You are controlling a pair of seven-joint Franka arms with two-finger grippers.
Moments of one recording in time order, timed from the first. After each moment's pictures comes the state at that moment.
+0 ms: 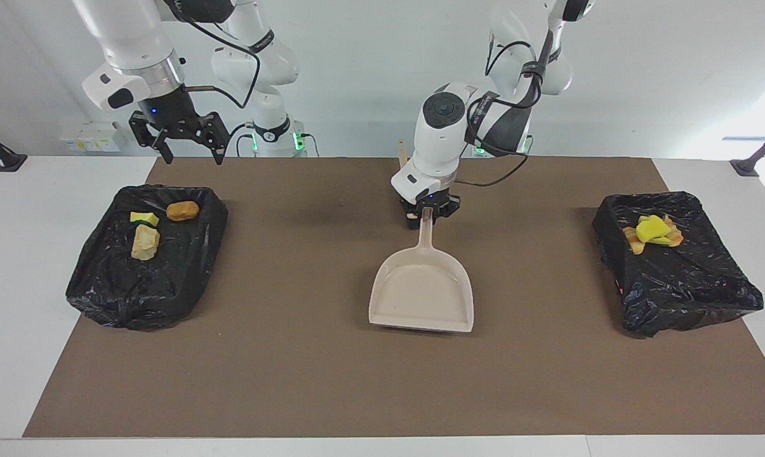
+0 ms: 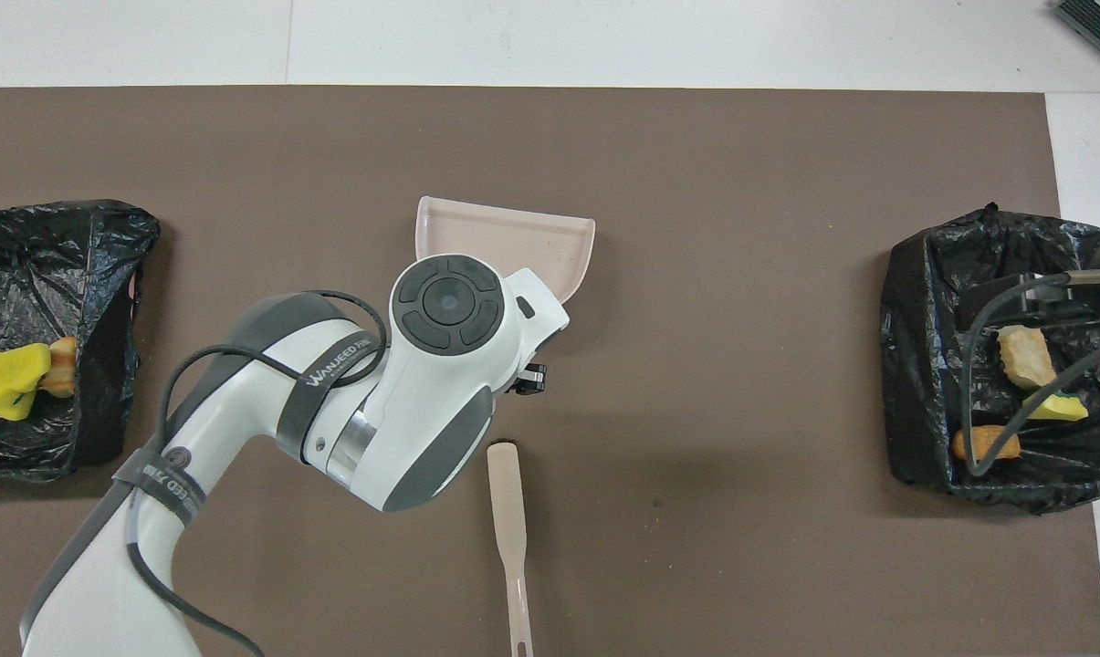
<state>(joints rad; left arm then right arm) -0.57 0.23 -0.10 -1.80 -0.01 2.00 -0.51 -0.04 -0.05 0.07 -1.58 -0.01 1.54 0.05</state>
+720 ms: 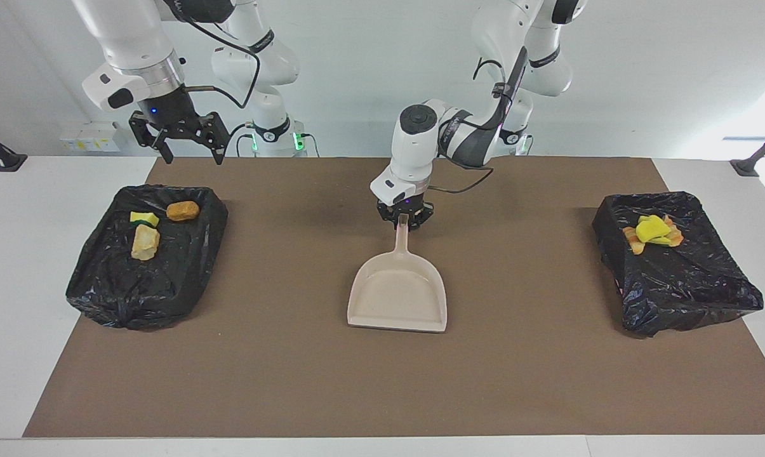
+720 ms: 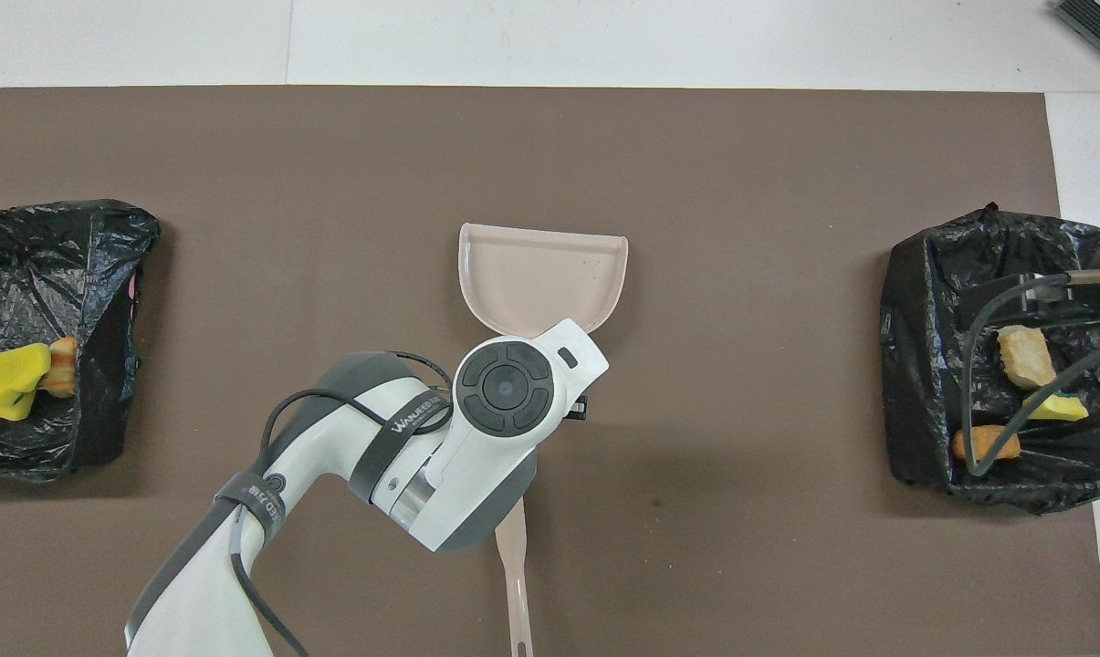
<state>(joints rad) -0.65 0.25 -0.10 -1.93 -0.01 2.22 -0.57 -0.04 -0.05 0.07 -1.58 -0.01 1.54 0.05</state>
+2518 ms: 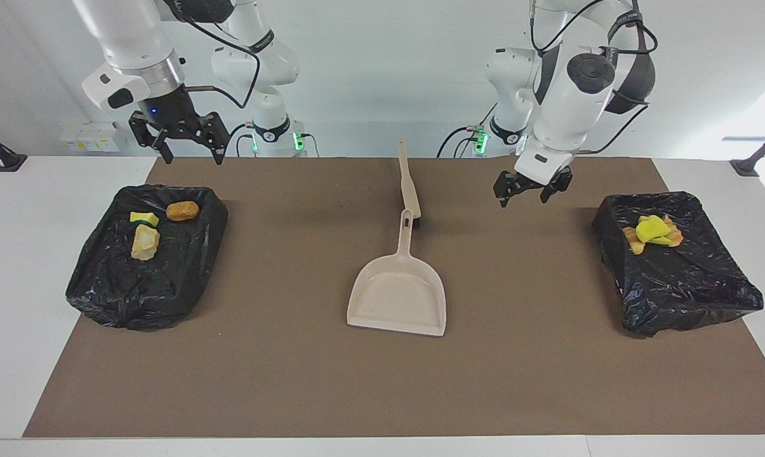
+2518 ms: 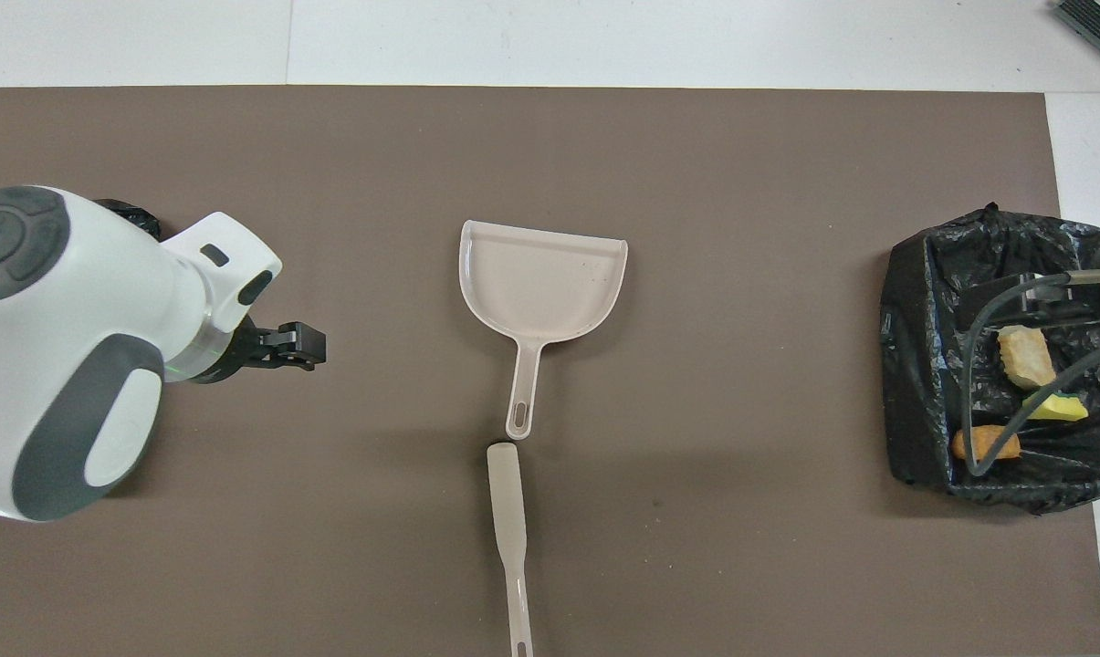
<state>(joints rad) -0.21 -0.05 -0.07 -1.91 -0.01 1.78 -0.29 -0.04 -0.05 0.07 -1.58 -0.01 1.54 0.05</state>
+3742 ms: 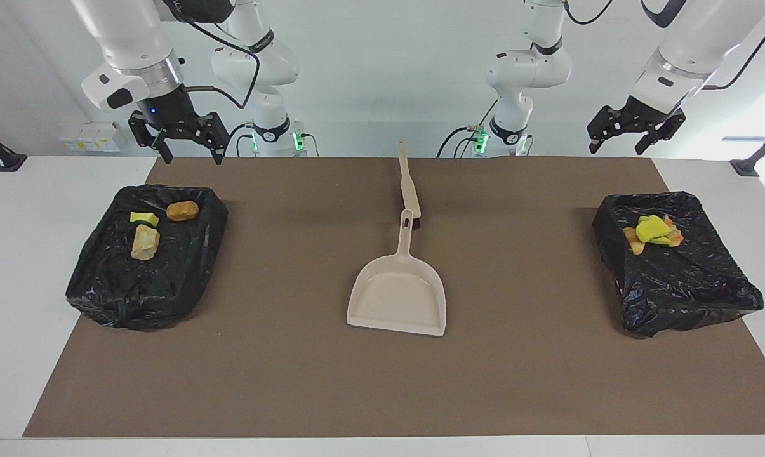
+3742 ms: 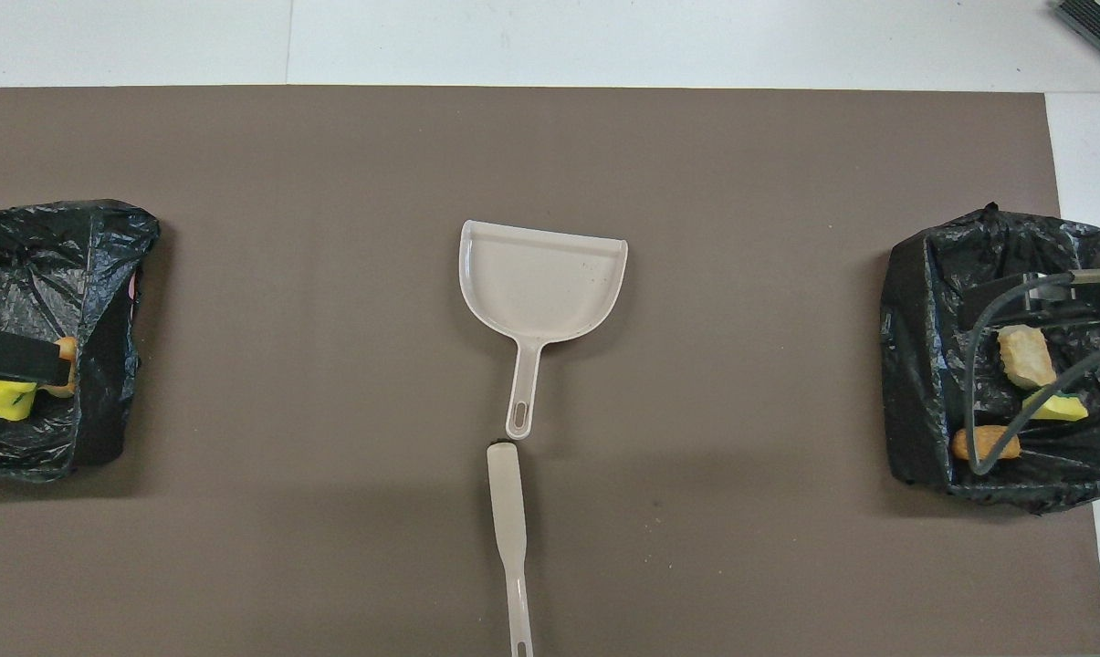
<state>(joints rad) 0.01 -0.13 -0.03 -1.64 -0.01 1.46 0.05 -0.05 -0.05 0.07 -1.58 -0.01 1.54 0.05</state>
